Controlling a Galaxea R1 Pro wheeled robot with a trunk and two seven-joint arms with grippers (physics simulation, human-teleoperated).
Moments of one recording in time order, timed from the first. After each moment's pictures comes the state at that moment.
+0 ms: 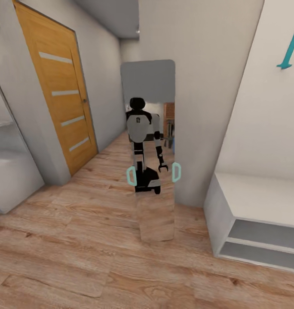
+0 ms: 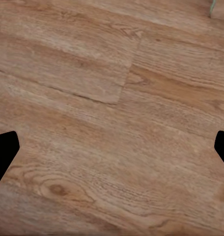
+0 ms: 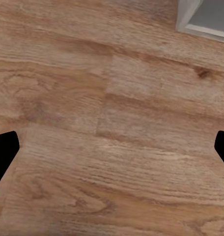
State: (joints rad) left arm -0.10 0.03 0.12 -0.49 0.03 -0.27 0.01; right arm -0.05 -0.09 -0.01 -0.53 0.01 -0.25 -0.01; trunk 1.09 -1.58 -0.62
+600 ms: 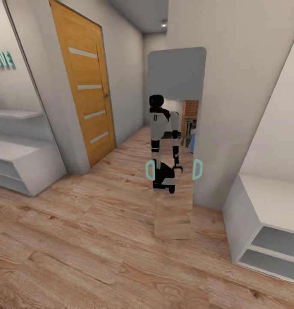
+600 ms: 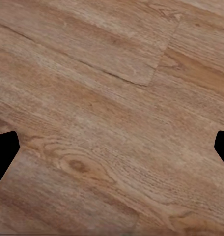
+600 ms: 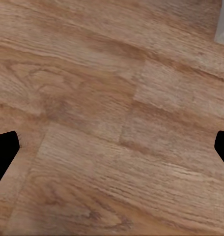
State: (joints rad) left arm -0.10 0.03 0.12 -0.49 0.03 -0.27 0.01; right arm -0.05 -0.09 -0.01 -0.53 0.01 -0.25 -0.01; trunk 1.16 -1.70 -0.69
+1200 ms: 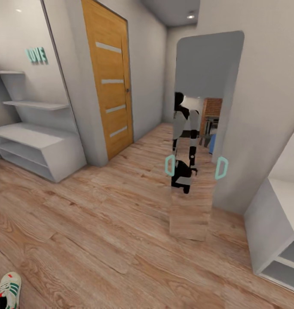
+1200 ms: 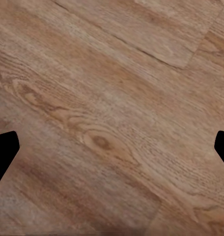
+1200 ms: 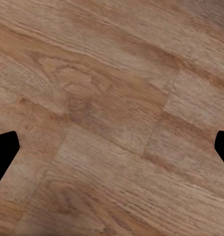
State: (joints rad) left arm -0.10 0.03 0.12 -0.49 0.03 -0.27 0.01; right arm -0.05 -0.09 -0.01 -0.53 0.01 -0.25 -0.01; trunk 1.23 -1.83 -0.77
